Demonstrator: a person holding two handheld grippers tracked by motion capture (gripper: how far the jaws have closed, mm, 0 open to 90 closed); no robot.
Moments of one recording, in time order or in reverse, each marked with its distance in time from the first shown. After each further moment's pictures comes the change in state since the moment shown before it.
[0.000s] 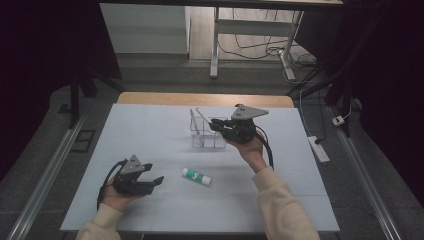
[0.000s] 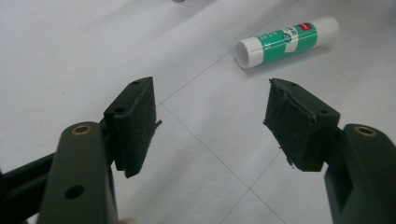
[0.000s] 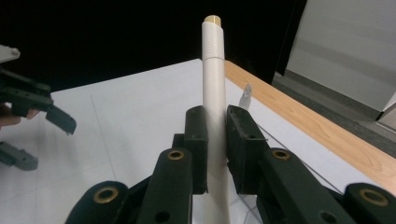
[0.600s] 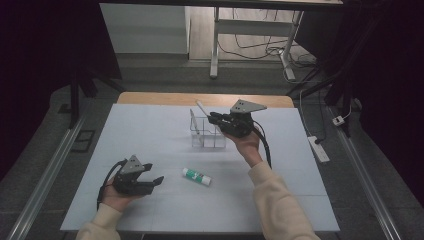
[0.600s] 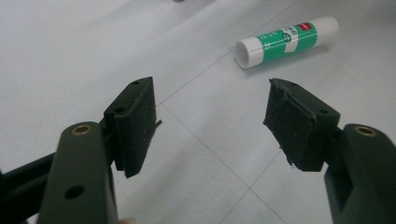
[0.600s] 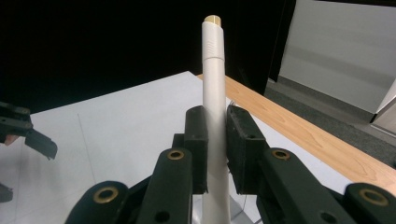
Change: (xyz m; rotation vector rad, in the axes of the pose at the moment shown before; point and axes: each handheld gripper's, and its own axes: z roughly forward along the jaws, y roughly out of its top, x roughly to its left) left arm 0.000 0.000 0.000 -0.001 -0.002 -0.002; right arm -0.011 0.006 0.012 -0.041 -0.028 0.033
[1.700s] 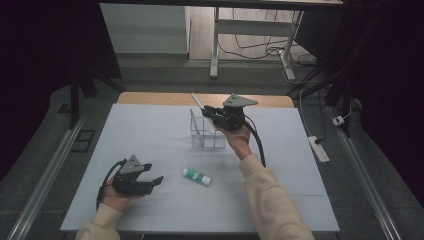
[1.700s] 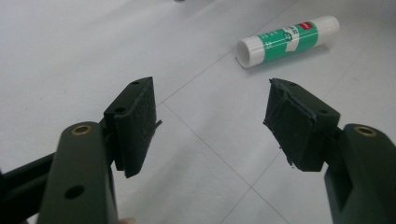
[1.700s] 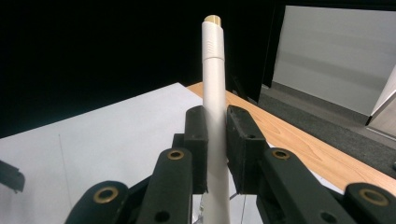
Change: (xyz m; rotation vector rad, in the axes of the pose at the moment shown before) left arm 0.001 -0.001 0.000 0.000 0.000 0.001; right arm -0.010 0.001 0.033 -0.034 -0.030 0.030
